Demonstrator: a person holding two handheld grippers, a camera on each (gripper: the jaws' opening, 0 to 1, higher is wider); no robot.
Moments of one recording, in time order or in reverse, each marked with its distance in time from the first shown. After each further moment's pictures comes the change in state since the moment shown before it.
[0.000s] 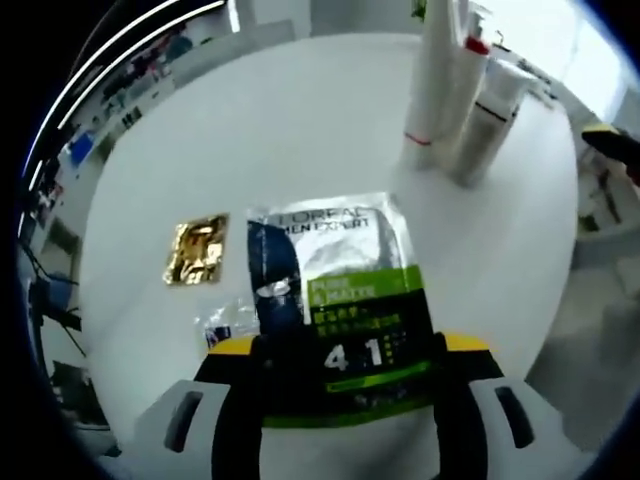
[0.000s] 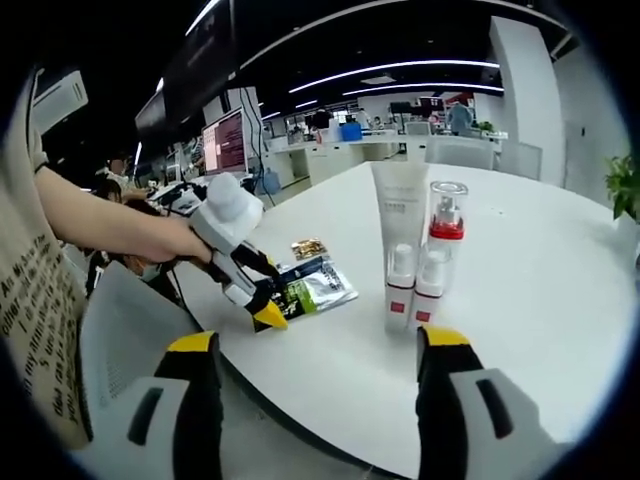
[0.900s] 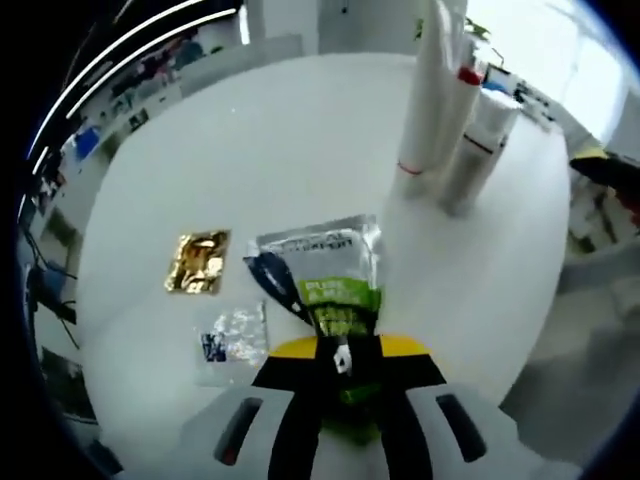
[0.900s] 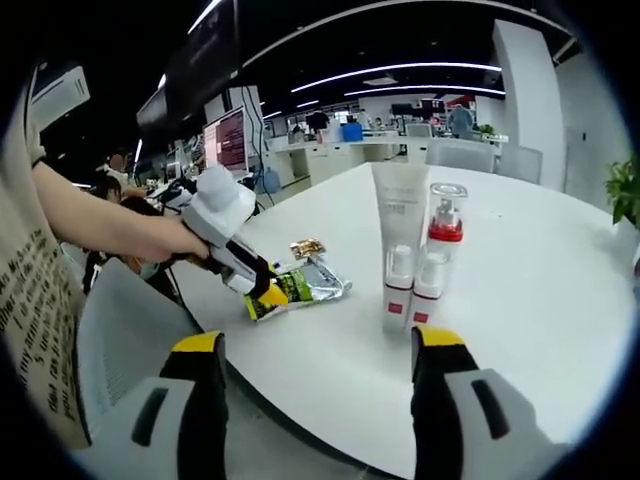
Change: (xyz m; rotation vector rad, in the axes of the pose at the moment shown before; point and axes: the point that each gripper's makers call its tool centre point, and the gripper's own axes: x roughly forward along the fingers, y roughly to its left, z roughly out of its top) left arm -0.016 -0.006 0.023 -0.096 -0.133 -0.027; right arm -0.001 -0.002 0.000 -0.018 -0.001 -0.005
